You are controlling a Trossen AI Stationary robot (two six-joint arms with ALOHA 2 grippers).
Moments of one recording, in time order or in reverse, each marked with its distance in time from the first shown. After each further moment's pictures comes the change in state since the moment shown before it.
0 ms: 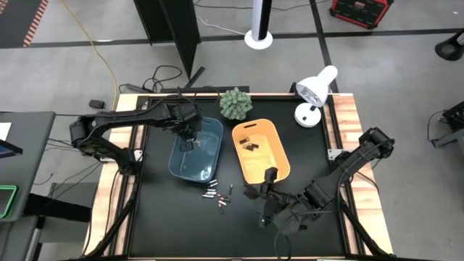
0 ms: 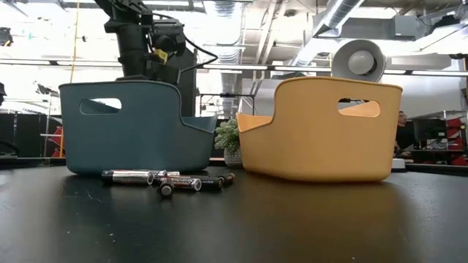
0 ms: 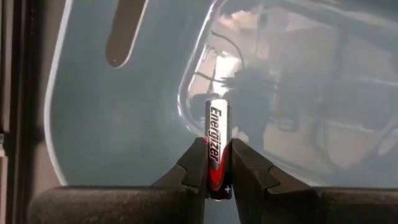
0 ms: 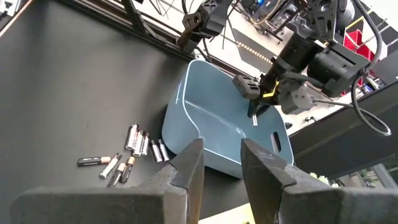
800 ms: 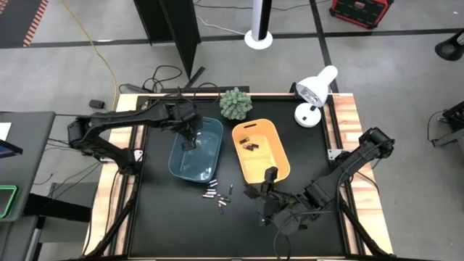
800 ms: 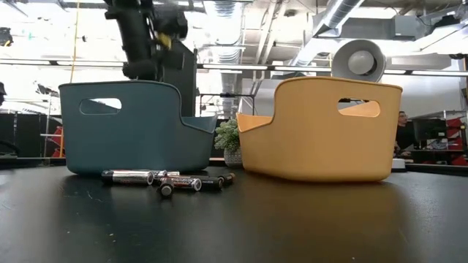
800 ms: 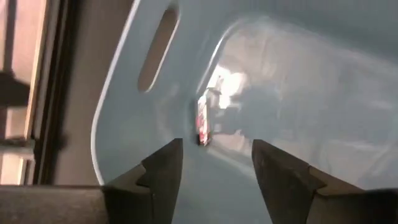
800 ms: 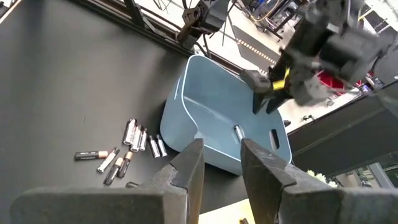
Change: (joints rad) left arm -0.073 -0.039 0.068 -0.016 -0.031 -0.067; right arm 0.000 0.000 0.000 -0.026 0.000 0.001
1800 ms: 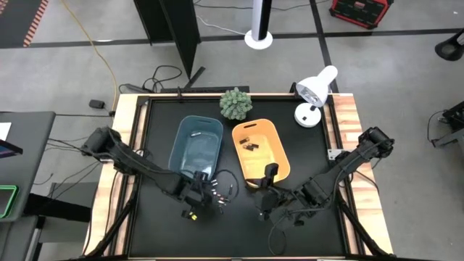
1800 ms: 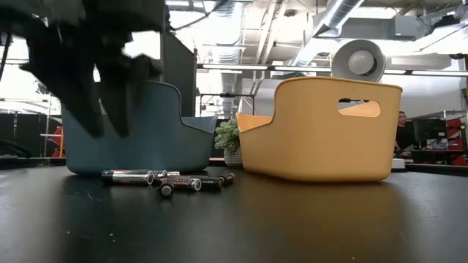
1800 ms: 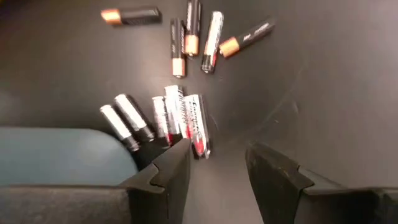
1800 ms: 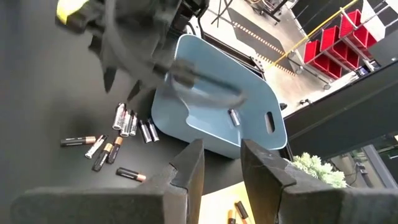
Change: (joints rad) left arm -0.792 0.297 0.013 0.229 0.002 -0.331; right arm -0.032 0.000 0.000 -0.082 -0.002 0.068
